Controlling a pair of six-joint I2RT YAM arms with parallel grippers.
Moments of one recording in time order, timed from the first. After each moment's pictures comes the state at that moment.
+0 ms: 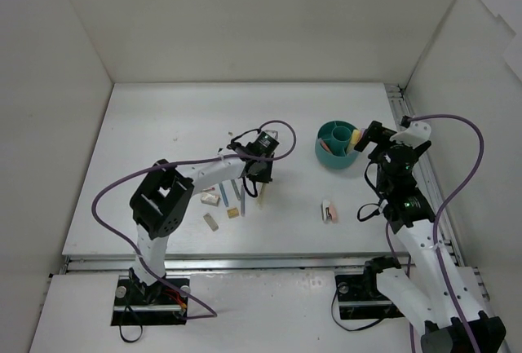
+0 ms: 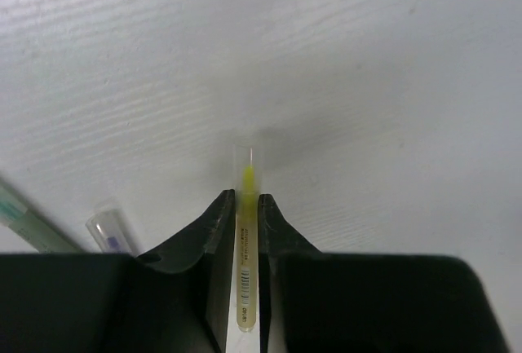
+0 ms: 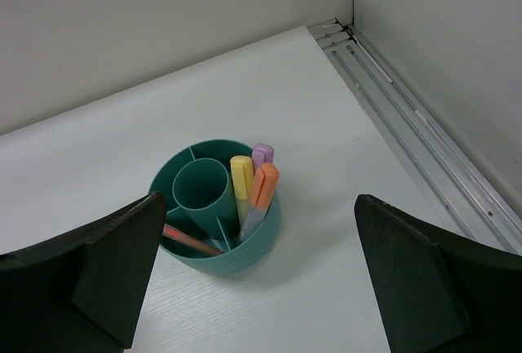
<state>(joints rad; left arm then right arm) -0.76 1.96 1.42 -0.50 -0.10 -0.54 0.17 0.80 0.71 -0.06 0.45 0.26</state>
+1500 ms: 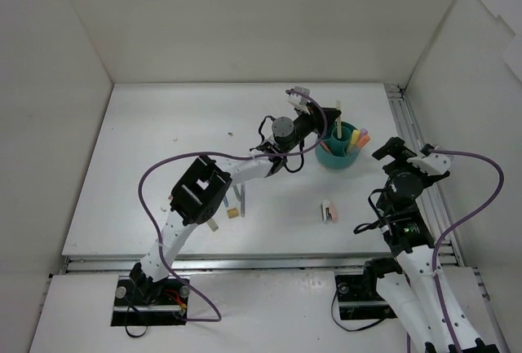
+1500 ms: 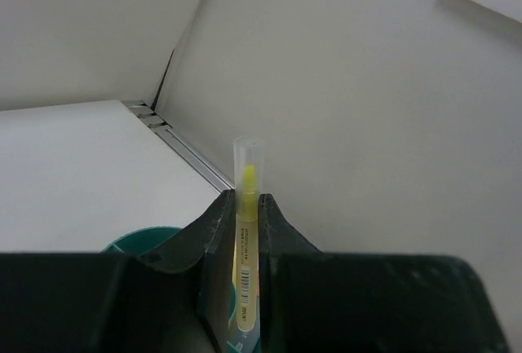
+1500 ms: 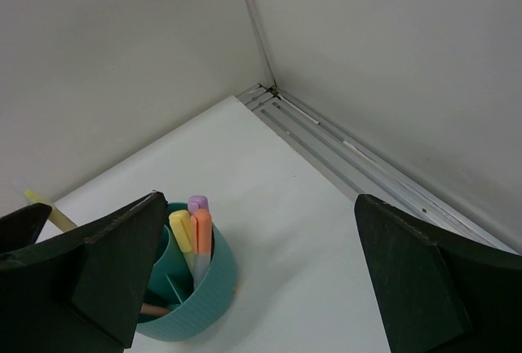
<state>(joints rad) -0.80 2.32 1.75 0.87 0.10 -0.60 0.17 0.59 0.50 0.14 0.73 0.26</state>
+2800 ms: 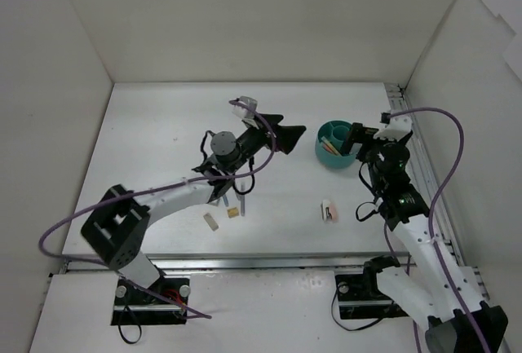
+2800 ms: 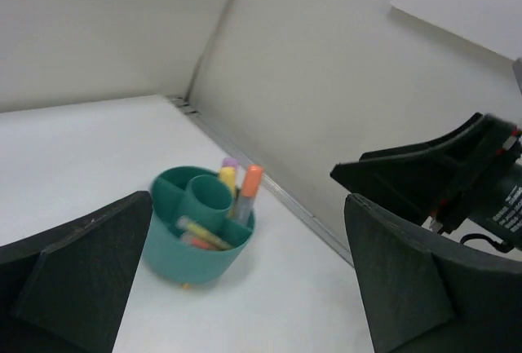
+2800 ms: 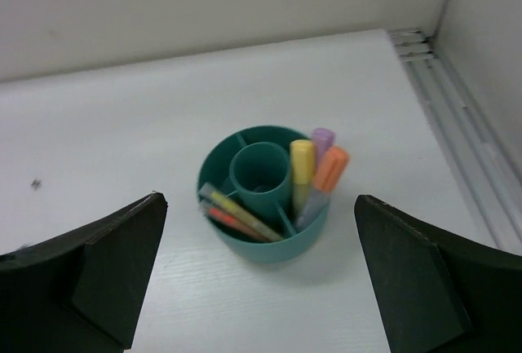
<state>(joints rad) -0.78 1.68 1.04 0.93 0.12 -0.51 0.20 0.80 0.68 0.02 0.30 0.16</state>
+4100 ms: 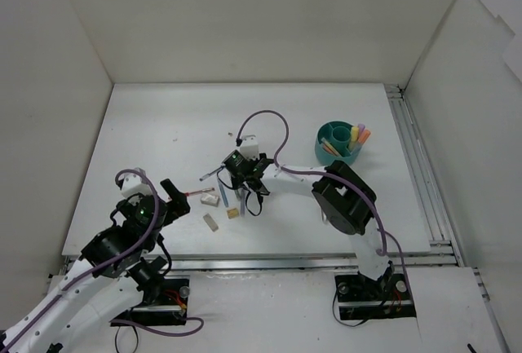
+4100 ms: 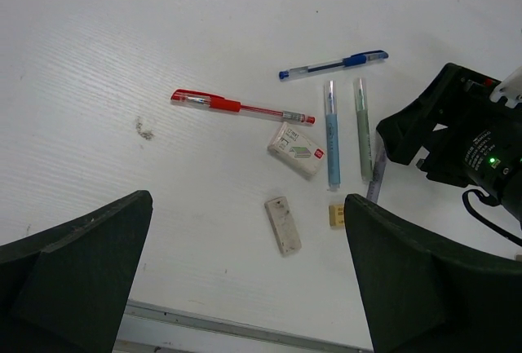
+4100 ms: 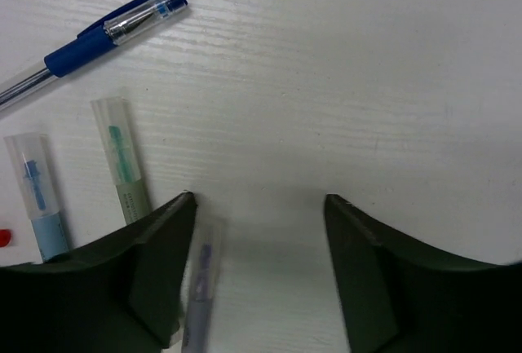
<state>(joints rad) -0.70 0.51 0.64 -0.81 -0.64 -0.87 0.91 2.08 1.39 -0.30 0.50 0.63</state>
